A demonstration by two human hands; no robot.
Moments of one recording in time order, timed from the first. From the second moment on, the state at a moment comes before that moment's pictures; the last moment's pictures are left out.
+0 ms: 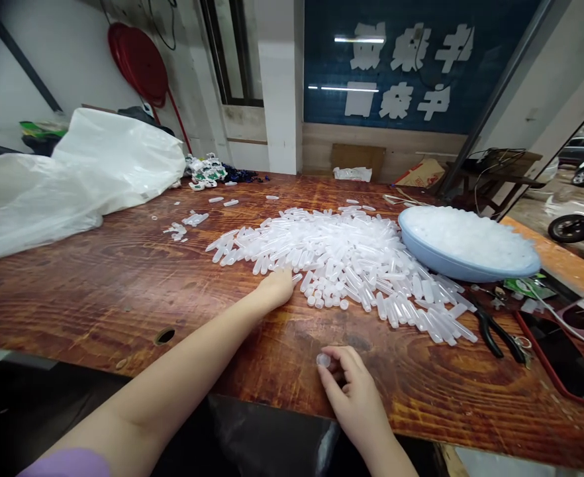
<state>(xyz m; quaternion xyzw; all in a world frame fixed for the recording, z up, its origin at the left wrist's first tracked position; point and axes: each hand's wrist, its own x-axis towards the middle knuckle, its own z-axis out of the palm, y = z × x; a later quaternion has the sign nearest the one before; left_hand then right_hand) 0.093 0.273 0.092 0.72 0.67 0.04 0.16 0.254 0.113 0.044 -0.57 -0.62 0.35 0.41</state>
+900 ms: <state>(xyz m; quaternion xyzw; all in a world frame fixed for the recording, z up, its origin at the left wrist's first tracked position) 0.044 0.111 0.069 0.85 0.38 0.26 0.24 0.236 0.104 0.079 -0.56 -0.67 0.40 0.28</state>
